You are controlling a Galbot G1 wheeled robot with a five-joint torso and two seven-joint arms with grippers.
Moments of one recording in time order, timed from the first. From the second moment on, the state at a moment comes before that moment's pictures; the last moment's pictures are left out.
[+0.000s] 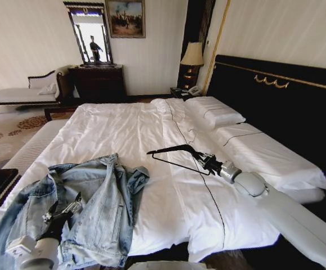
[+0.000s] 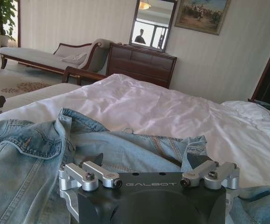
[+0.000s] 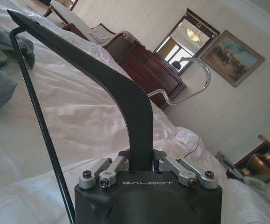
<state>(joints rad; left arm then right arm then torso) 2.01 -1.32 -0.93 -2.36 -0.73 0.11 -0.19 -0.96 0.62 0.17 1.83 0.18 -0.10 -0.18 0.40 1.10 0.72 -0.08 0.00</state>
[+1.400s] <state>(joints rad) 2.01 -1.32 -0.93 -2.35 -0.73 0.10 -0.19 -1.03 0.73 0.19 1.80 -0.21 0.04 -0.14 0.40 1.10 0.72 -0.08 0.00</state>
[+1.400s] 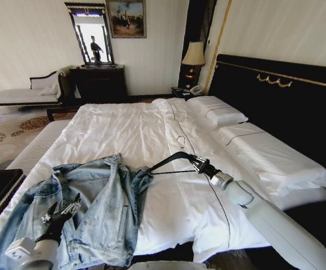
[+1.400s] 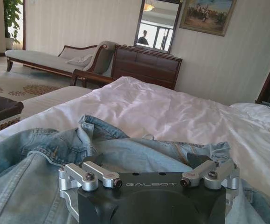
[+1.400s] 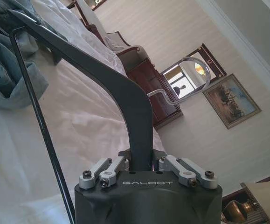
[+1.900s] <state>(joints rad) 2.01 -1.33 -0.93 -2.34 -0.73 0.10 -0.19 -1.03 0.73 0.19 1.81 -0.16 0.04 -0.14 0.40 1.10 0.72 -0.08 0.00</state>
